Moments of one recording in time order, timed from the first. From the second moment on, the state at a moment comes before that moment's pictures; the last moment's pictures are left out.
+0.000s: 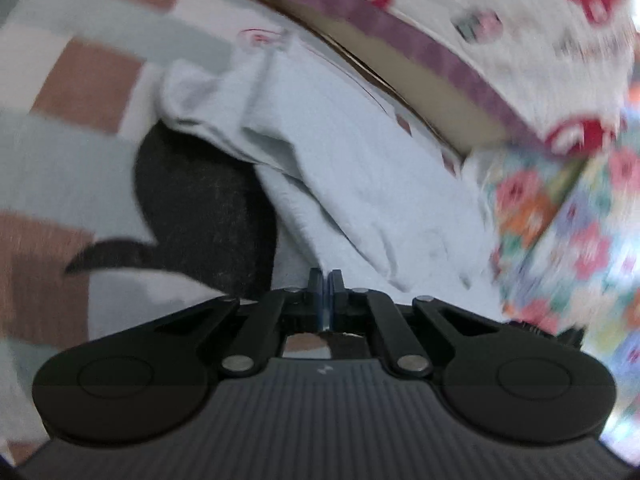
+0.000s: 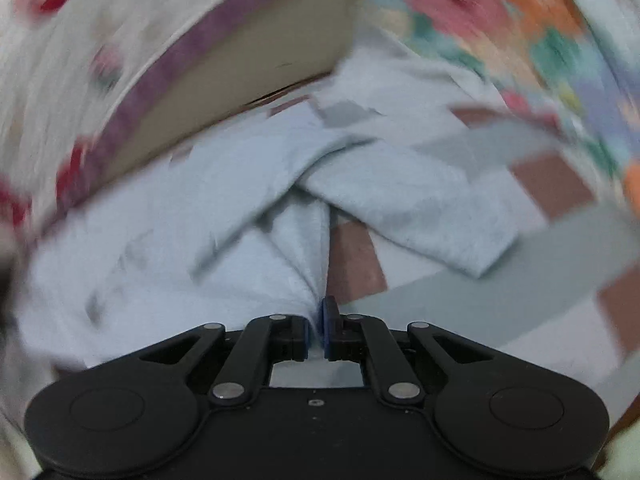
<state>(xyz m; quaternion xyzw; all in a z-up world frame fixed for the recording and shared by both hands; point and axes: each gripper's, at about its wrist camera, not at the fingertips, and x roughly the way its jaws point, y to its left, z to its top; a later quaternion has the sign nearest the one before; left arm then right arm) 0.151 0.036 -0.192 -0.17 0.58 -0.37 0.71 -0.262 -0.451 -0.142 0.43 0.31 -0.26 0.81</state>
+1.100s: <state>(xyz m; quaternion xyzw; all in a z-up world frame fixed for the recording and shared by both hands) 0.138 0.007 -0.148 -0.11 0.52 -0.28 0.80 -0.217 -0.441 -0.123 0.35 0.31 -0.20 0.86</state>
